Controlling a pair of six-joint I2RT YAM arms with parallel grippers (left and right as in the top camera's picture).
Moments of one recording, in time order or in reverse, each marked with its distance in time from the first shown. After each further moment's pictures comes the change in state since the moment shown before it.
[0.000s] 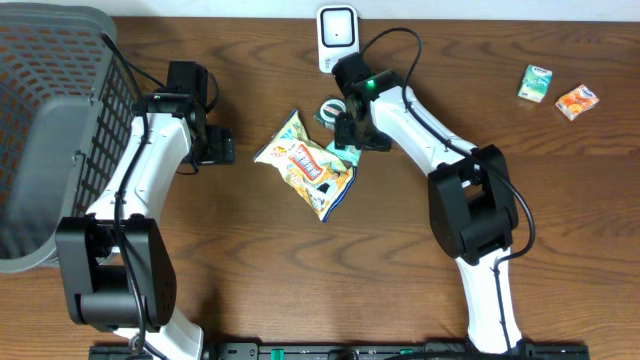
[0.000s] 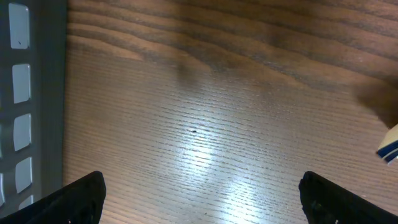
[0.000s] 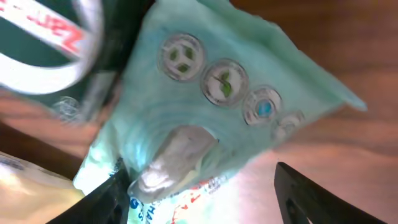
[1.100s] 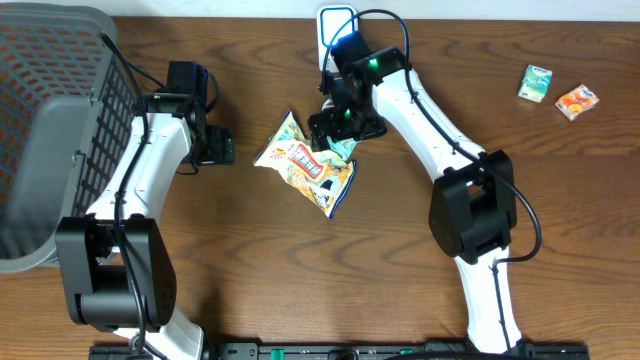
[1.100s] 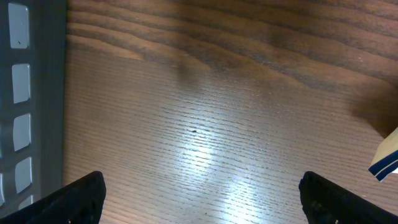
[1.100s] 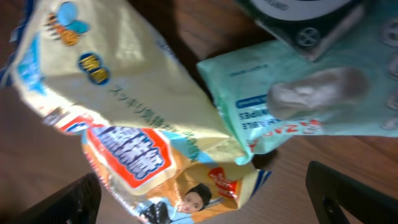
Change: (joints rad) left arm 0.000 0.000 0.000 0.000 0.000 0.000; right arm 0.003 0.010 0.207 -0.180 -0.305 -0.390
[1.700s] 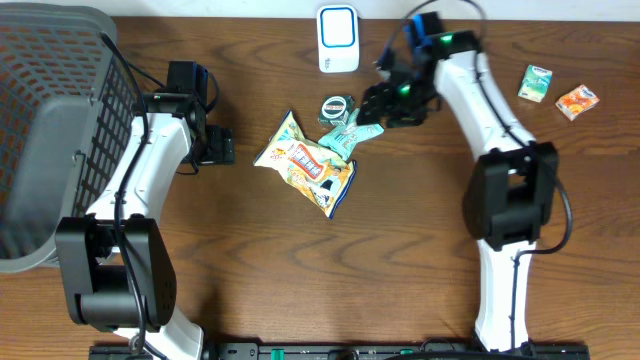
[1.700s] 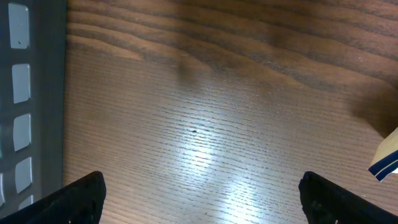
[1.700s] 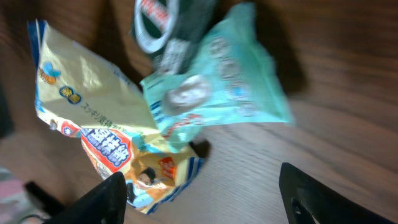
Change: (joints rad) left arm 0.000 0.000 0.000 0.000 0.000 0.000; right arm -0.225 0.000 0.000 -0.023 -0.209 -0.051
